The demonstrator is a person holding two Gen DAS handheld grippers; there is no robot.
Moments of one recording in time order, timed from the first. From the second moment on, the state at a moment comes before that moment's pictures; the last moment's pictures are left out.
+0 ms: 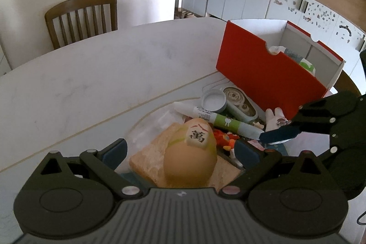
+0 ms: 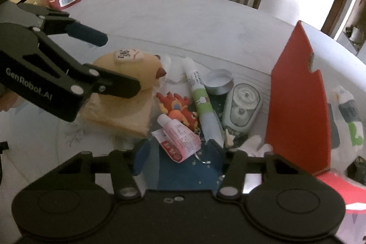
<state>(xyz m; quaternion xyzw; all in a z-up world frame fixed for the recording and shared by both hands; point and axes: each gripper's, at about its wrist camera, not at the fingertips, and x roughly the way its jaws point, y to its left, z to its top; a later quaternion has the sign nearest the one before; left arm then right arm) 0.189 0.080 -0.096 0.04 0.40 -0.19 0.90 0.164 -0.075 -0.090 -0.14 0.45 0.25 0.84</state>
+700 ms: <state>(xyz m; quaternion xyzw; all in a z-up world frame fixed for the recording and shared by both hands) 0.179 0.071 -0.096 0.04 0.41 -0.20 0.89 0.157 -0.081 -0.078 -0.14 0.44 0.25 0.85</state>
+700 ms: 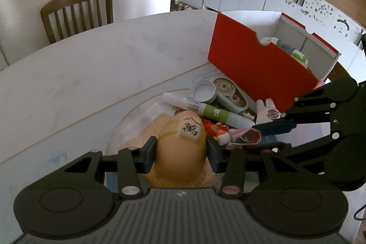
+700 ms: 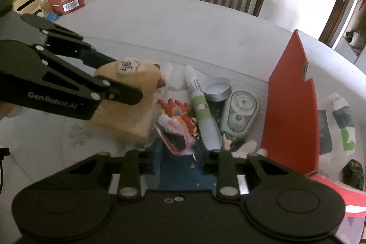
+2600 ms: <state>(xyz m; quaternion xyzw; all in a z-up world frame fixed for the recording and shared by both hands) 0.137 0.049 -0.054 0.01 0.41 -0.19 0.89 0.127 -0.120 -0.017 -0.11 0.39 0.29 0.87</state>
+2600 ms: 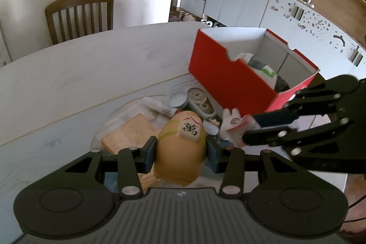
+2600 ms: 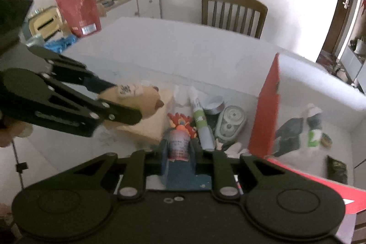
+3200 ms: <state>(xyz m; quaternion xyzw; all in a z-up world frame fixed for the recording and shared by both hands) 0.168 -0.040 -0.011 0.02 0.37 -0.24 0.90 0.144 -0.216 0.046 -0.07 0.35 0.24 0.90</state>
